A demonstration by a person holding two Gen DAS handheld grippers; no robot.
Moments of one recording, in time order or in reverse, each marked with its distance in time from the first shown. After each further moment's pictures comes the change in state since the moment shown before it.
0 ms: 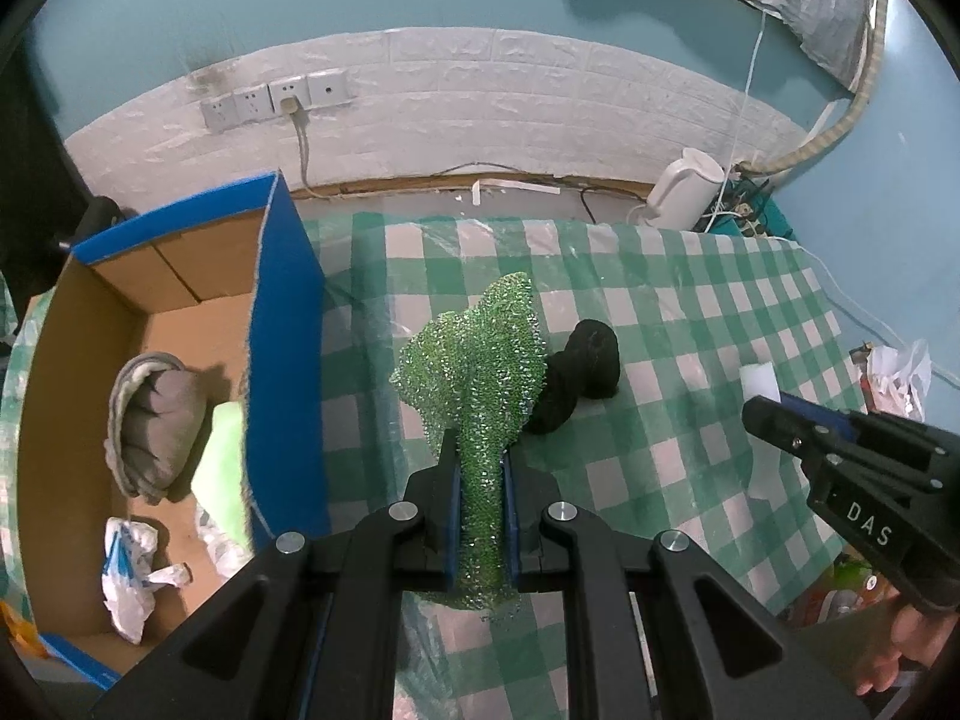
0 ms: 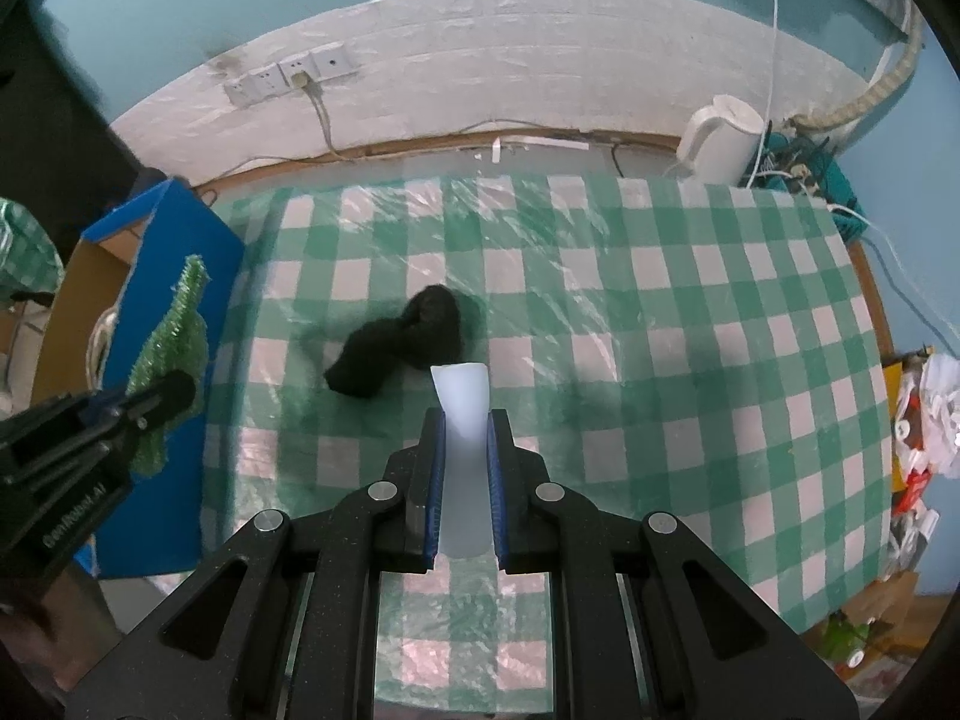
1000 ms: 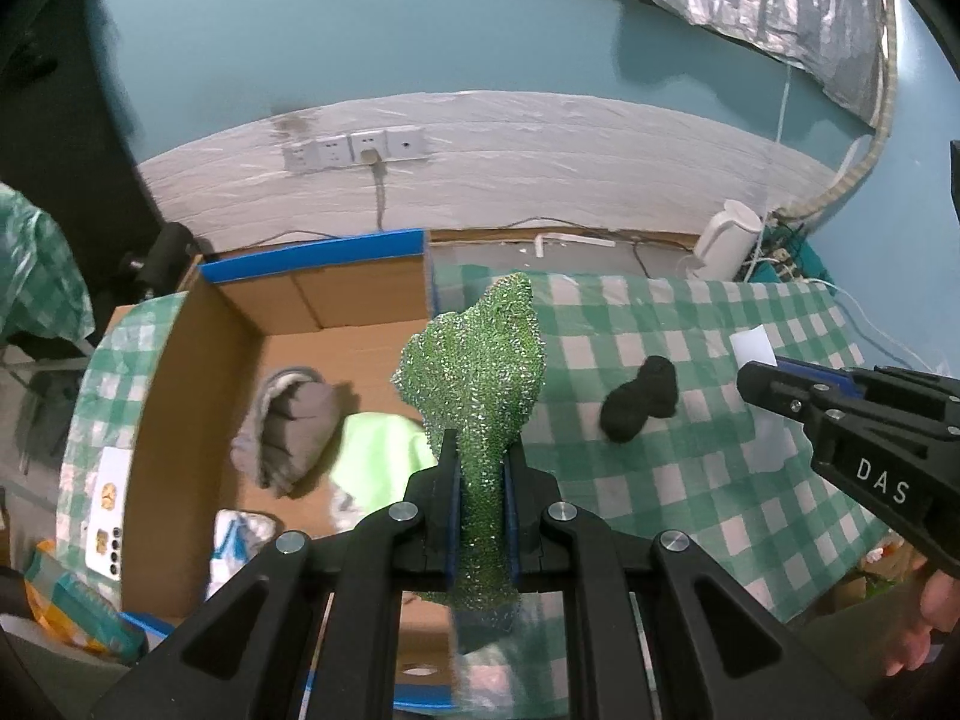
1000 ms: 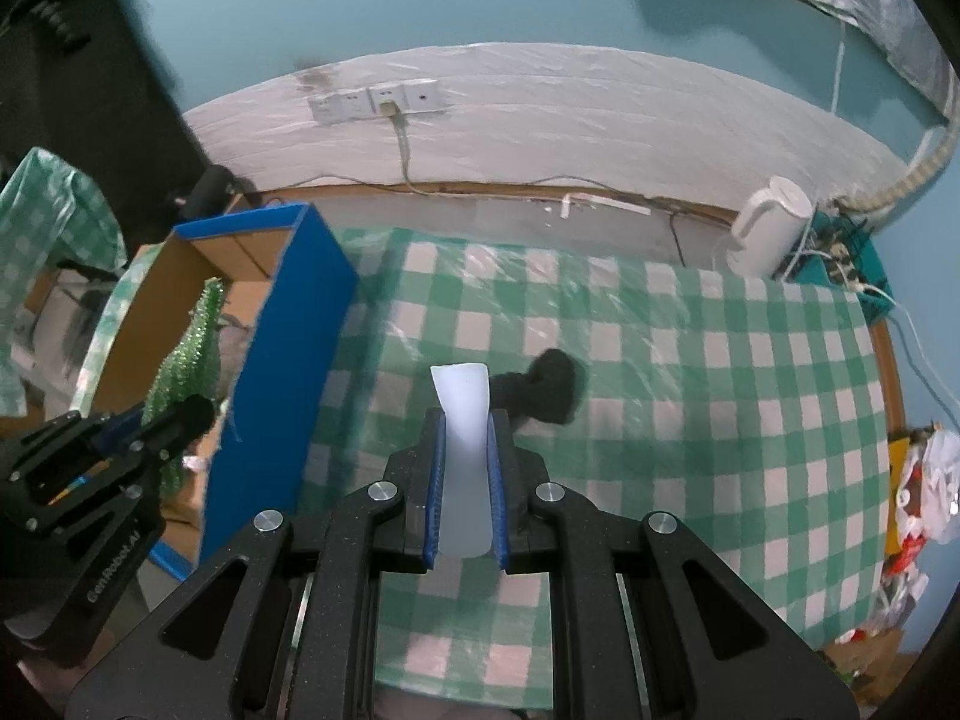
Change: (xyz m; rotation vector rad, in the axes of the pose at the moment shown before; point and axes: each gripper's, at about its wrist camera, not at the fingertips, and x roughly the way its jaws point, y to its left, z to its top) left arm -0.068 0.047 -0.018 -0.040 -0.129 0.125; right arm -0.041 0.077 0.014 -0.130 -0.089 0.078
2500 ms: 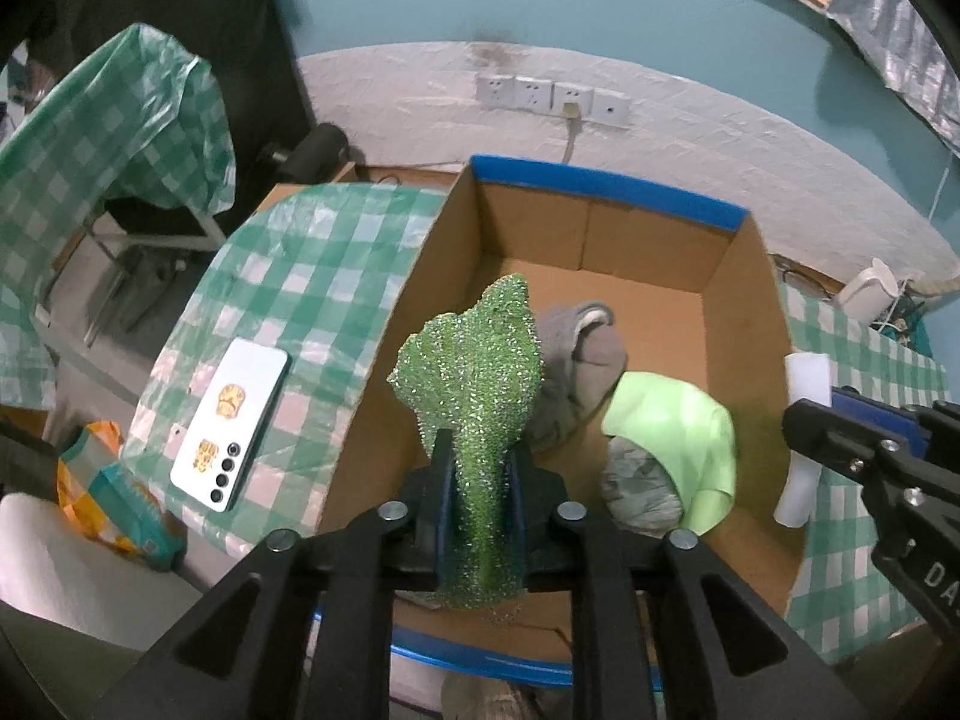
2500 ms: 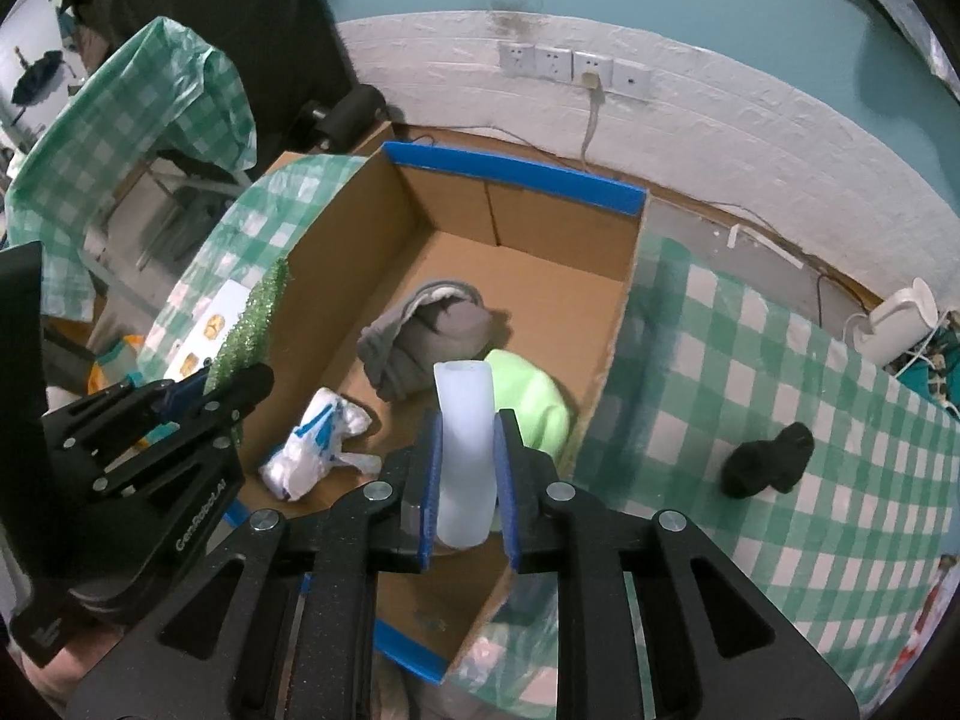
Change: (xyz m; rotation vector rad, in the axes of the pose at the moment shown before) left arm 0.019 0.157 -0.033 -0.259 0.098 0.224; right arm 0.048 0.175 0.017 -0.252 0.089 0.201
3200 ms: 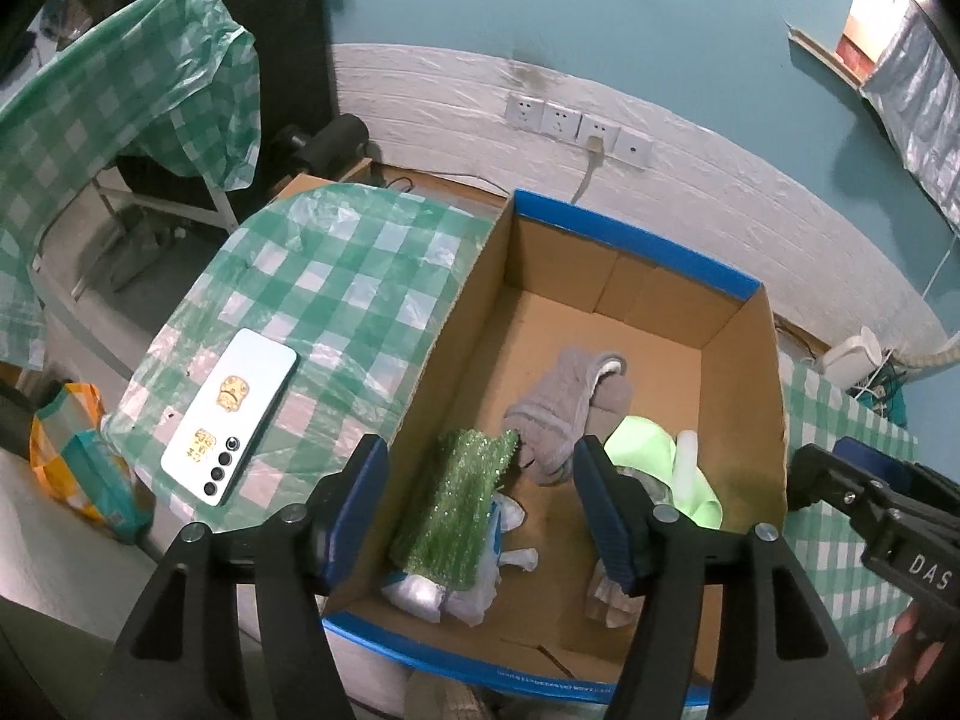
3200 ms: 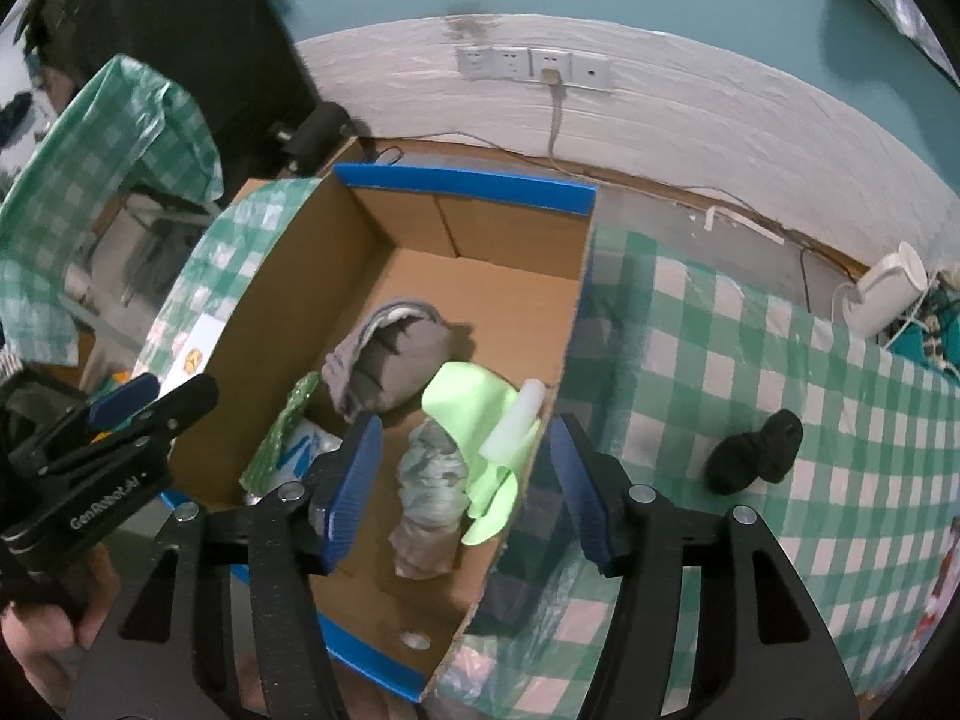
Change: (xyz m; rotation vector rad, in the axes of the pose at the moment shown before) left arm -0.008 0.030 0.014 -0.132 -0.031 -0.065; right arm 0.001 -0.028 0.007 0.099 -0.016 -0.018
